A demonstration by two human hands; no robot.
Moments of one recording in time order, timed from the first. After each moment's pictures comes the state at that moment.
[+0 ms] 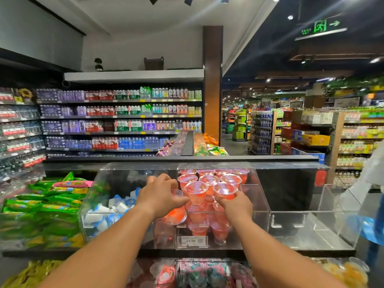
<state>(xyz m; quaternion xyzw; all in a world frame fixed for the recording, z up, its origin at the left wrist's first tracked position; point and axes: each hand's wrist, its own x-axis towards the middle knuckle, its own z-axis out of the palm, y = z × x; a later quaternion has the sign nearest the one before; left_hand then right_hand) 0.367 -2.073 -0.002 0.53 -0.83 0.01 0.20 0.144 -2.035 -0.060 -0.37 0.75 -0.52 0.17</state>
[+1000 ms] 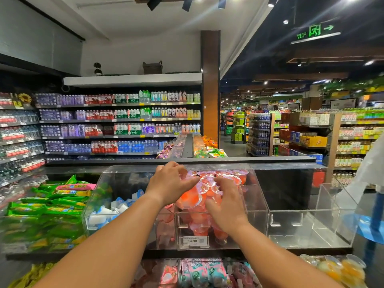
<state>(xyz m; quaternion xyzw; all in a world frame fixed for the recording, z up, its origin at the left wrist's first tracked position) 0.354 -2.066 0.030 0.47 -0.83 -0.05 0.29 0.184 -1.991 -0.039 -0.59 0.61 -0.52 0.02</state>
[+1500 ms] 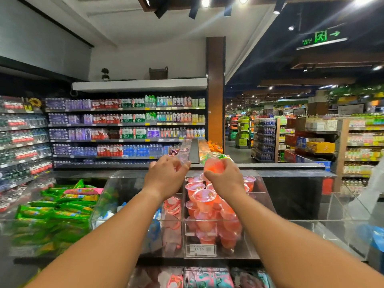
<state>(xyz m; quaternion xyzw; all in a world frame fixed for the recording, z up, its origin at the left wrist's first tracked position) 0.375 -2.072 0.056 0.50 -0.79 -0.05 0.36 0.197 -2.026 0.042 -0.51 0.66 -0.54 0.09</state>
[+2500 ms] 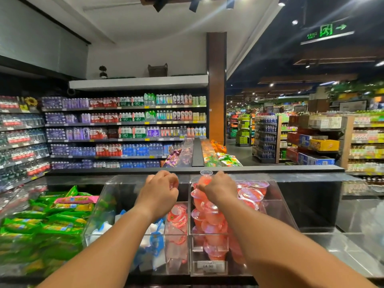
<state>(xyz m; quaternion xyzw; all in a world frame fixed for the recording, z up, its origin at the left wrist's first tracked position) 0.395 -2.131 0.023 0.49 -0.81 -0.05 0.33 0.208 -2.127 0.020 -0.49 0.80 -0.34 0.05</state>
